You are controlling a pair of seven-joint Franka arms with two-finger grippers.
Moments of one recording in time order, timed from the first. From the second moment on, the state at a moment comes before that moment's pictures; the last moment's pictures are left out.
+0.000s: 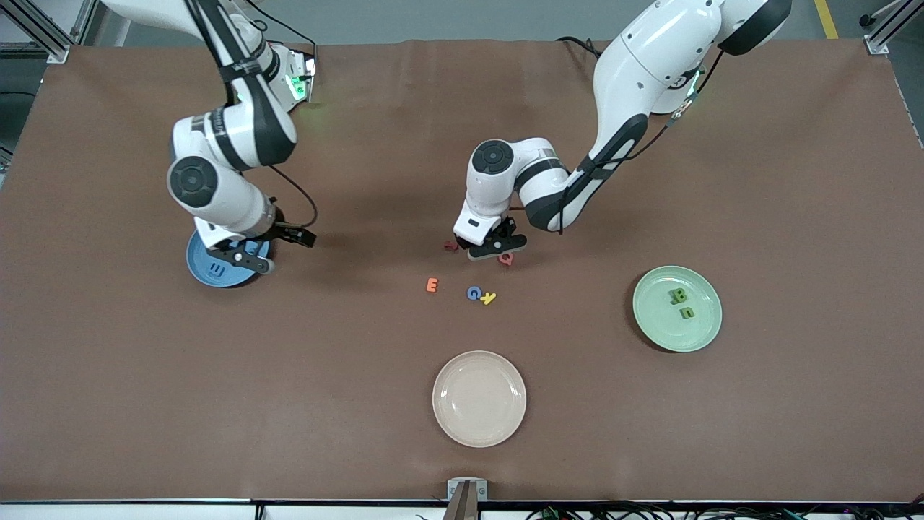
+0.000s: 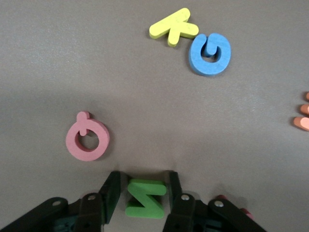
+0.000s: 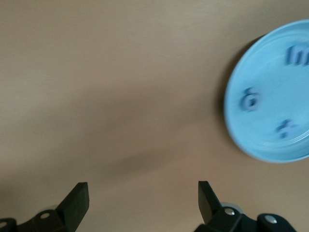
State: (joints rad) left arm -0.39 0.73 -0.49 -1.83 0.59 2.50 -1.48; right arm 0.45 0.18 -0.11 -2.14 0.10 2.17 0.68
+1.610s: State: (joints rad) left arm 0.04 0.58 -0.52 -1.80 0.59 2.34 -1.14; right arm 0.79 0.92 -0.11 -1.18 0.18 2.11 2.03
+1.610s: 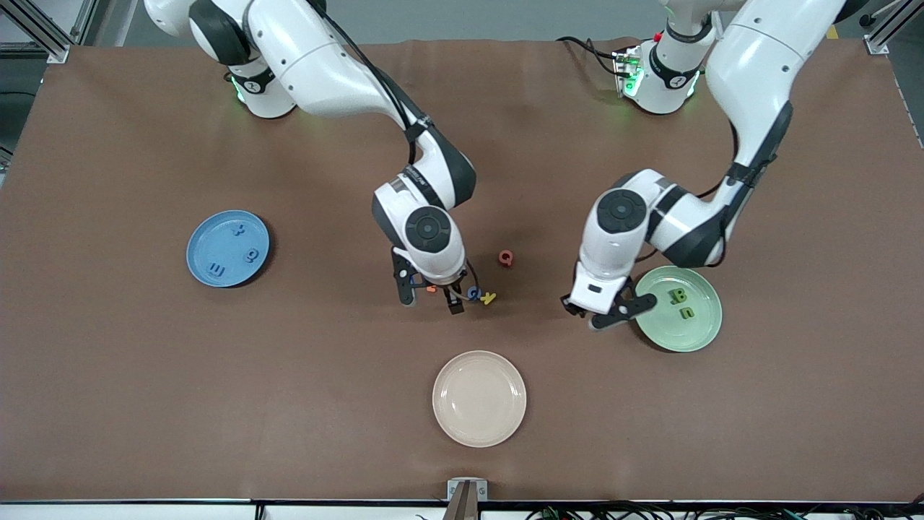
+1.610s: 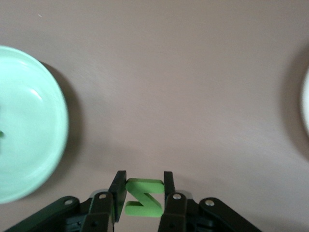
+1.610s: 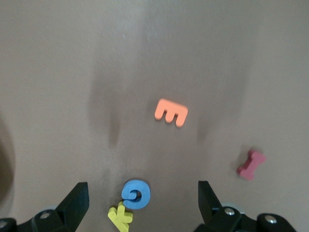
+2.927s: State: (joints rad) left arm 0.52 0.53 -0.65 -2.04 0.59 2.34 -0.72; right arm 0.84 1.07 -0.12 -1.06 0.16 2.19 2.15
